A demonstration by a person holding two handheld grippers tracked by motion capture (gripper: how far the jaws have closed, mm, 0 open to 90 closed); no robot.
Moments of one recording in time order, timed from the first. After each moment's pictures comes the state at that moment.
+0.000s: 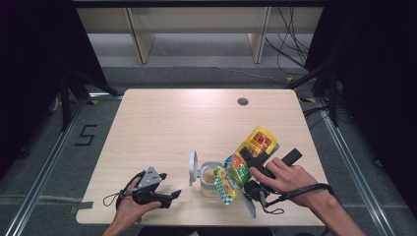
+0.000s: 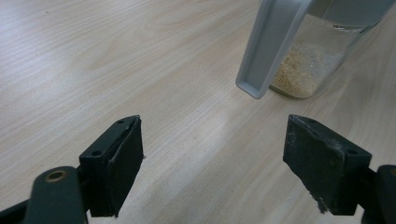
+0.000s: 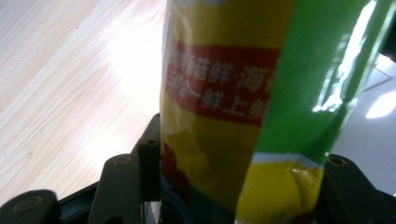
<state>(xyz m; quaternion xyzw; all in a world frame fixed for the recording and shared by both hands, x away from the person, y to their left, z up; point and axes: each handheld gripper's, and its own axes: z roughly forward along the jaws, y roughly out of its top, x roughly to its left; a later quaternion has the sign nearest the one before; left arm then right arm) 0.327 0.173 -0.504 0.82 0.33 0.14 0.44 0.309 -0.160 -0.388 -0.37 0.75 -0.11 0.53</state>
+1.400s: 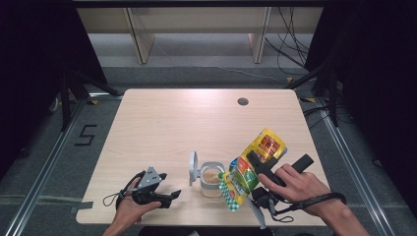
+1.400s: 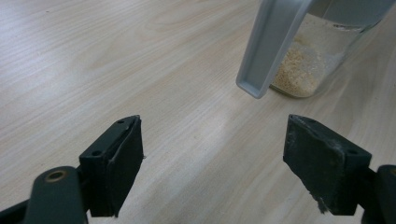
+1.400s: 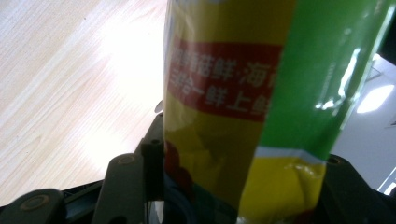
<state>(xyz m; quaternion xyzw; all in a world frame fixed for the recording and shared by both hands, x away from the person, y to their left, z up) 0.327 0.175 -0.502 0.83 0.33 0.15 0.43 0.288 -0.175 -0.377 -0.37 0.74 -0.11 0.55</state>
